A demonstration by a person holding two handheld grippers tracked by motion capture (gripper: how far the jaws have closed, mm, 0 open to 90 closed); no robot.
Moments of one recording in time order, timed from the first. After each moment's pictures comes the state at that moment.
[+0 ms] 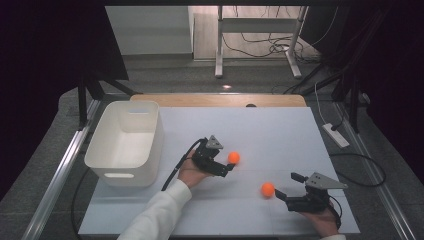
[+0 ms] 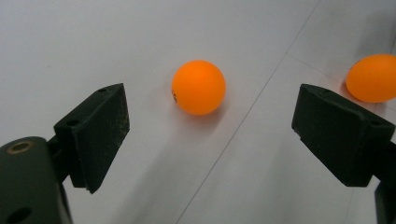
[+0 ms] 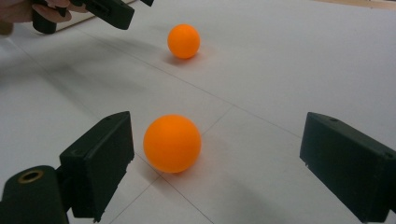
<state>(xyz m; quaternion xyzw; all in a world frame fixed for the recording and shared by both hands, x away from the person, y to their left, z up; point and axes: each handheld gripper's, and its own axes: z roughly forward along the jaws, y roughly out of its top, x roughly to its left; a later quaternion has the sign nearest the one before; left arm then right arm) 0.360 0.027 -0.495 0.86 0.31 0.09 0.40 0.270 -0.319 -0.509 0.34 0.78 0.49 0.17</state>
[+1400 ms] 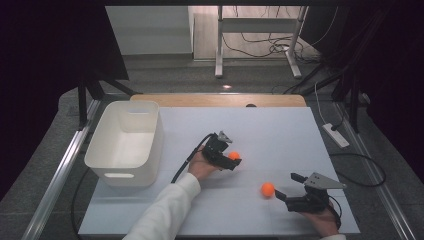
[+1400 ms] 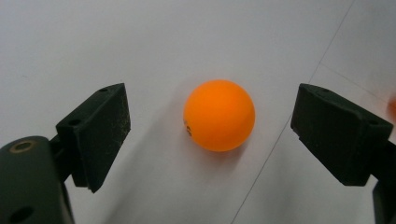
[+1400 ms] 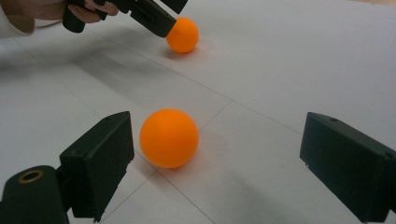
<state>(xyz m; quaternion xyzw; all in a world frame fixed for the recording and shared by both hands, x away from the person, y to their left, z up) 0.393 0.002 -0.511 0.87 0.33 0.07 0.37 0.271 -0.319 -0.512 0.34 0.79 0.48 0.17</state>
